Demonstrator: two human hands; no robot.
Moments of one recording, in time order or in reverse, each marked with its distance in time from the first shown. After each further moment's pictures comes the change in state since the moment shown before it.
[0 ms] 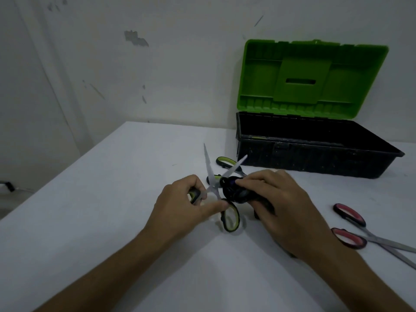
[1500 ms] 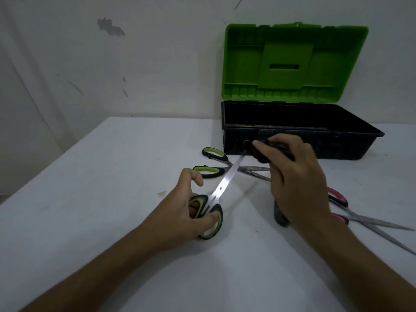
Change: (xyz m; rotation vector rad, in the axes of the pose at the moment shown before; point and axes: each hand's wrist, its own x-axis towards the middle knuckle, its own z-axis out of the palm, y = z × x) left_hand -0.014 0.006 0.009 -0.159 -0.396 0.033; right_hand -0.001 0.030 -0.005 -0.255 0.310 0.163
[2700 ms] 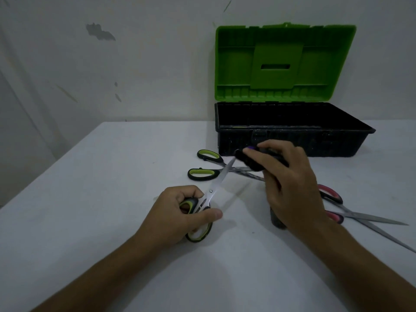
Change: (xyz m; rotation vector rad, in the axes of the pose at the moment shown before) left_hand 0.005 0.004 0.004 -0.074 0.137 -0.021; right_hand -0.007 0.001 -0.004 0.121 -0.038 -0.039
